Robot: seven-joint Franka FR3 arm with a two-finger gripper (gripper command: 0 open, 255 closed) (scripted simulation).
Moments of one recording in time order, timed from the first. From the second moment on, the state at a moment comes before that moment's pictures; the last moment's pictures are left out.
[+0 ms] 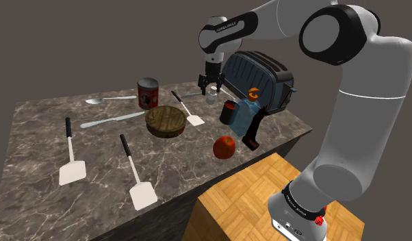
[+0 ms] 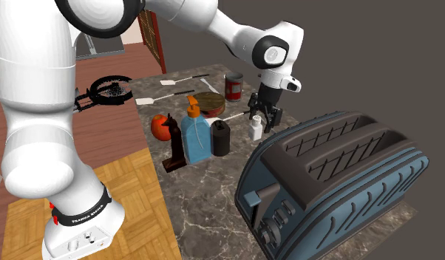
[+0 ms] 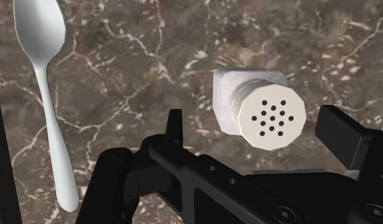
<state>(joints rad) -0.01 0.40 -0.13 -1.74 0.04 1.92 -0.03</state>
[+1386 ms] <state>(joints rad) -0.01 0.36 -0.14 -1.71 0.03 1.85 -0.03</state>
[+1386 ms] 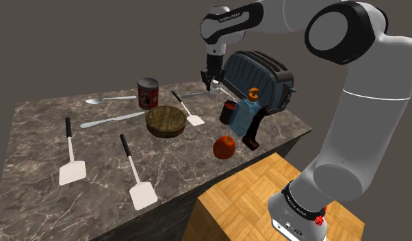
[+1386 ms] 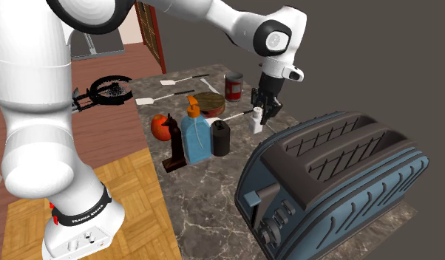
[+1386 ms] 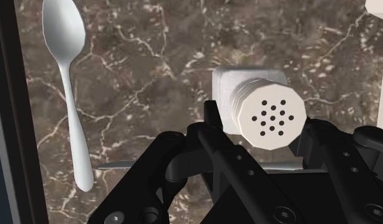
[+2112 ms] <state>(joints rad) -0.01 0.32 -0.14 -1.62 0.03 1.71 -0.03</state>
